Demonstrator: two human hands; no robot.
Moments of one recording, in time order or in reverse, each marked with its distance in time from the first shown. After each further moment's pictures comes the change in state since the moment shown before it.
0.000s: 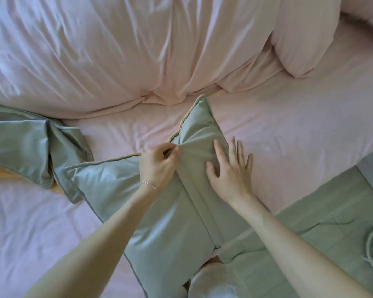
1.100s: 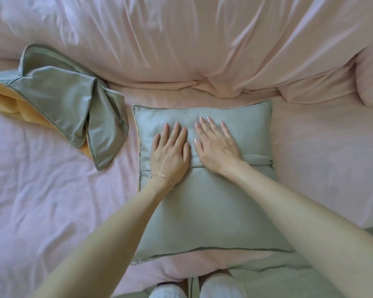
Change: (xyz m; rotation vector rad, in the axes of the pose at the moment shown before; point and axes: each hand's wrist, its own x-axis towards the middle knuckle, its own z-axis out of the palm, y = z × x) left_hand 0.015 -0.105 -0.016 0.611 0.043 0.060; right_hand 0.073 -0.110 0.053 -0.388 -0.219 -0.575
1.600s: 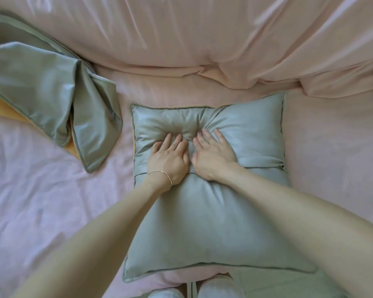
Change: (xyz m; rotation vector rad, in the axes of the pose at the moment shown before) left_hand 0.030 -0.029 0.034 0.080 -0.396 -0.027; right_hand 0.041 -0.008 0.040 -0.220 -0.335 -0.048
